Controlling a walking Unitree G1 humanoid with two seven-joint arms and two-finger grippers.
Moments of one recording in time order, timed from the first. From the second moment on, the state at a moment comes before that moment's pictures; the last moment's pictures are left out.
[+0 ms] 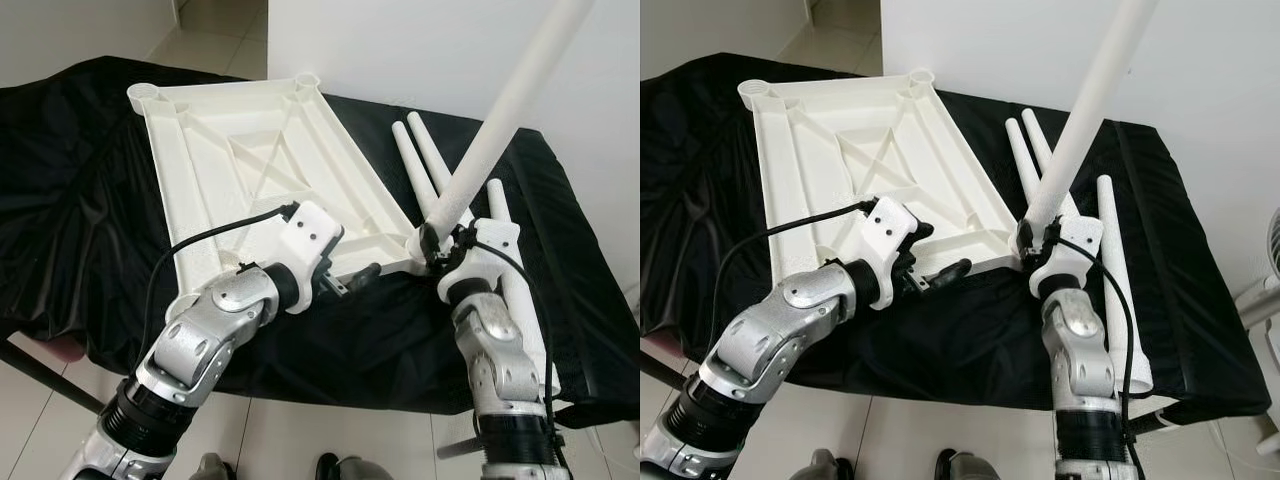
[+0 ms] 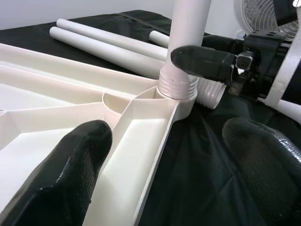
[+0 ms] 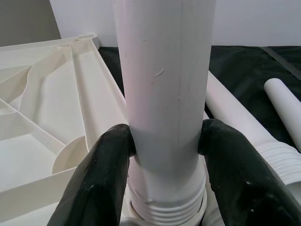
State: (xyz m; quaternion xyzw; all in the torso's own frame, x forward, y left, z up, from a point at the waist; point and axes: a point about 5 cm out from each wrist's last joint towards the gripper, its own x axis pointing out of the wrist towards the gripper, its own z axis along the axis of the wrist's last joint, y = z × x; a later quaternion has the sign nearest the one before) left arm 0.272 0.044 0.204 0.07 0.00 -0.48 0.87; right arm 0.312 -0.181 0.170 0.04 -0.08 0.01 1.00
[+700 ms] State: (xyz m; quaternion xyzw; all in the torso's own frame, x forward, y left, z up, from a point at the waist) left arm 0.273 0.048 0.201 0.08 0.01 -0.47 0.88; right arm 0.263 -0.162 0.173 0.06 -0.13 0.00 0.99
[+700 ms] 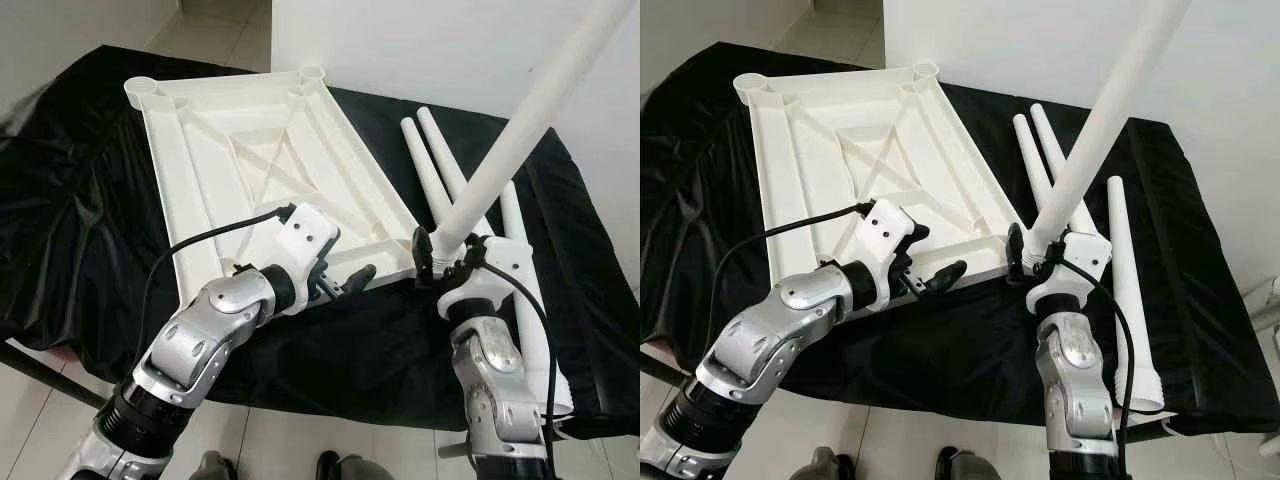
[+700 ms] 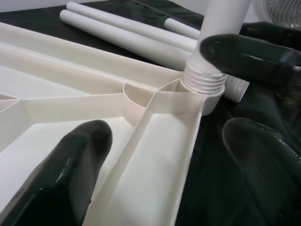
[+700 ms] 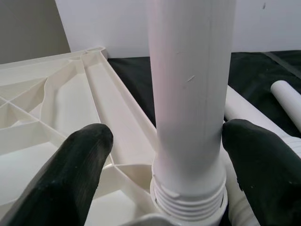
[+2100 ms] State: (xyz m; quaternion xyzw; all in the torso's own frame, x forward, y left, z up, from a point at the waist) left arm 0.336 0.050 0.187 0.19 0.08 -0.45 0.87; right arm 0.228 -0.165 0.158 0.03 -0.10 0.00 0.99
